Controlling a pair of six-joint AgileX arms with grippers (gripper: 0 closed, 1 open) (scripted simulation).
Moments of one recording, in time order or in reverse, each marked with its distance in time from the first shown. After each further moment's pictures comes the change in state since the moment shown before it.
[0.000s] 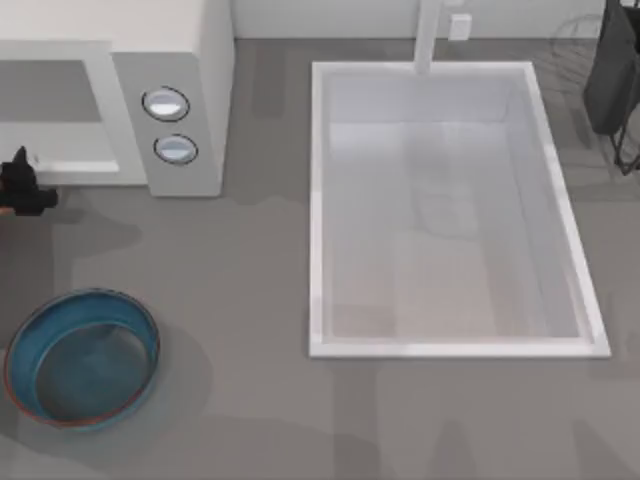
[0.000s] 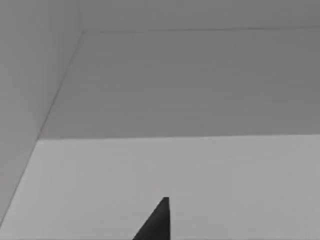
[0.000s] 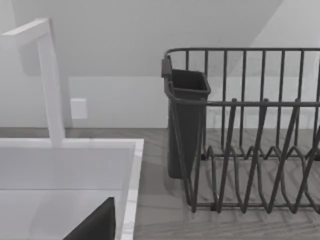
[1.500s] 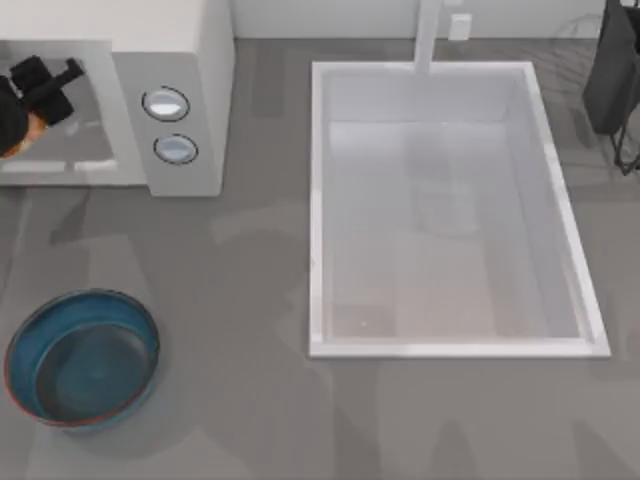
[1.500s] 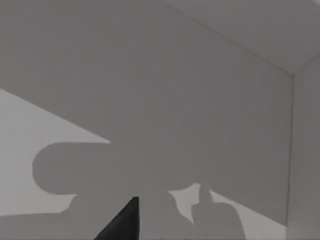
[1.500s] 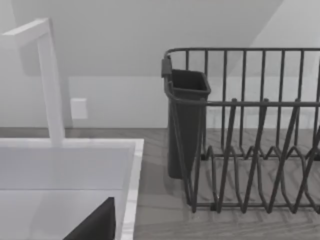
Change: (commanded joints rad) left arm -0.190 -0.326 0.267 -0.888 -0.205 -0.552; right arm 0.000 0.000 0.000 0.000 0.000 0.000
